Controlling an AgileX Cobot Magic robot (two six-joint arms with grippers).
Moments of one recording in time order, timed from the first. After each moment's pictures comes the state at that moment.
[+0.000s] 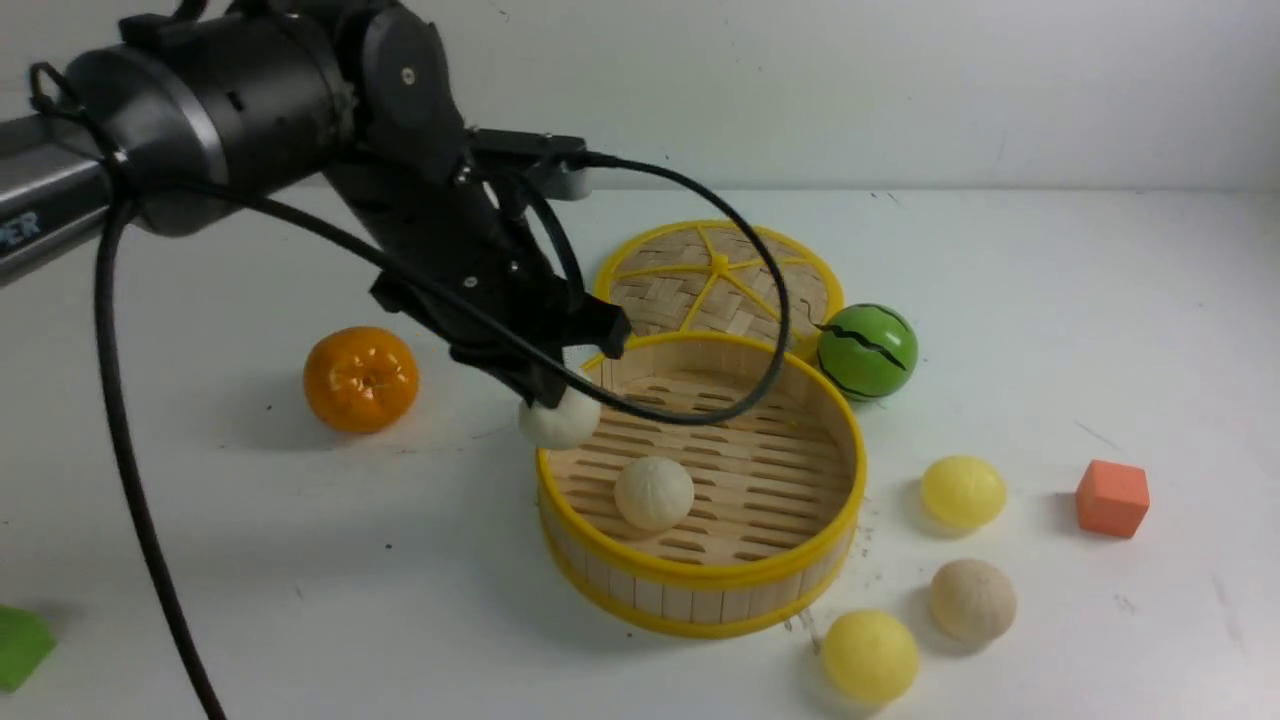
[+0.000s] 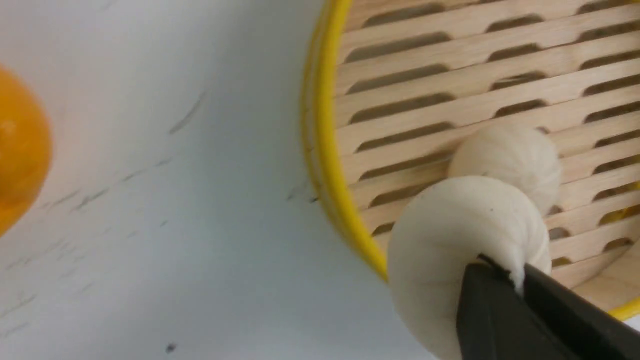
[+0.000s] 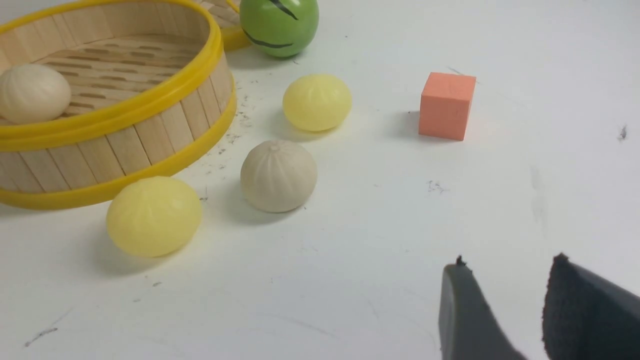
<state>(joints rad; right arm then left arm) 0.06 -0.01 0.02 0.12 0.39 -0.05 -0.46 1.88 -1.67 -0.15 1.00 0.02</state>
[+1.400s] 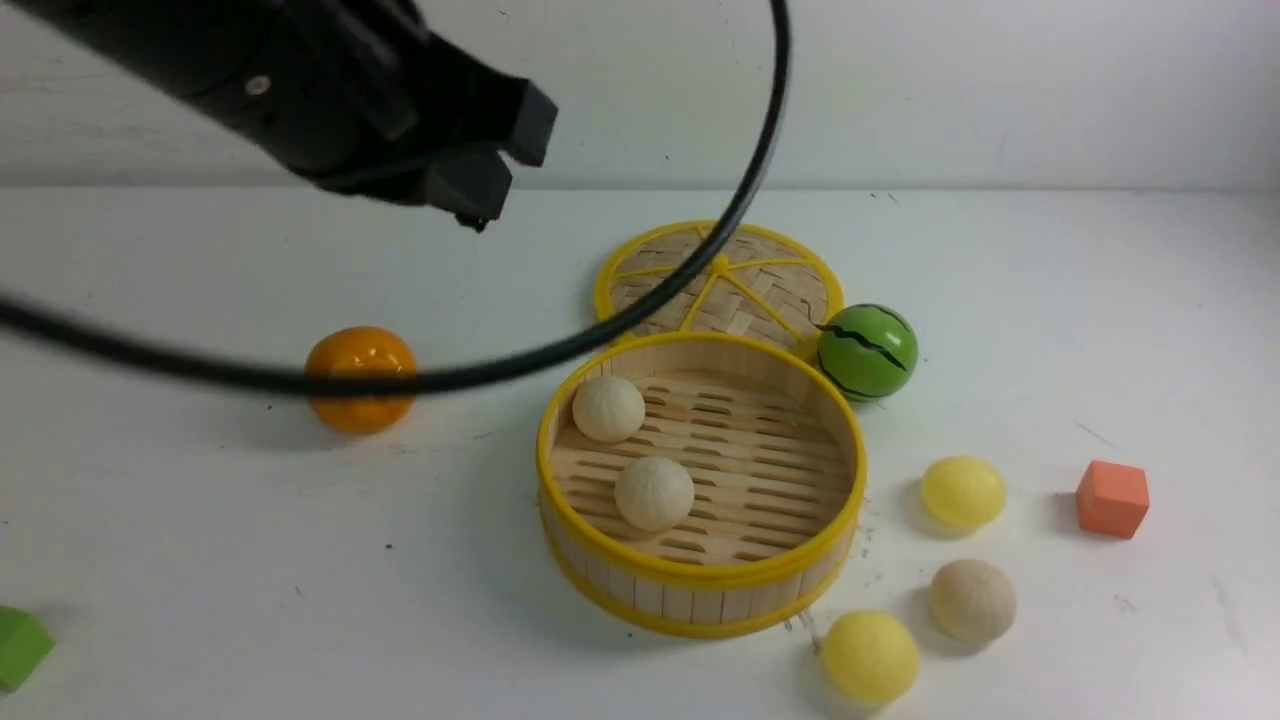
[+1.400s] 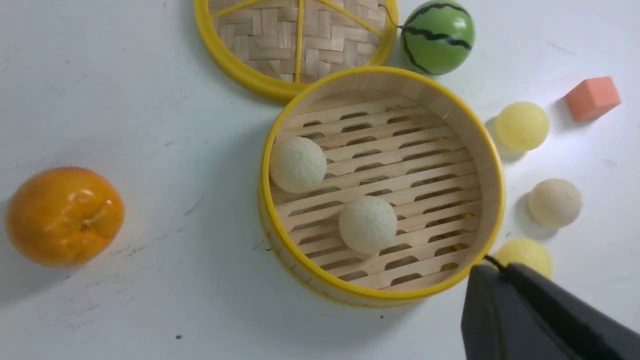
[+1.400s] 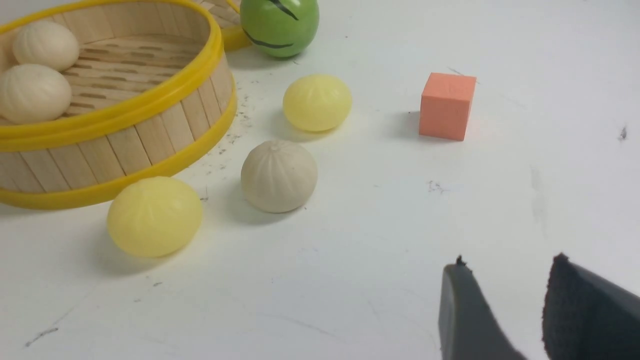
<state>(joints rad) 0.06 -0.01 0.02 0.12 0.39 -0.05 -0.49 1.31 -1.43 -0.14 0.88 -0.04</state>
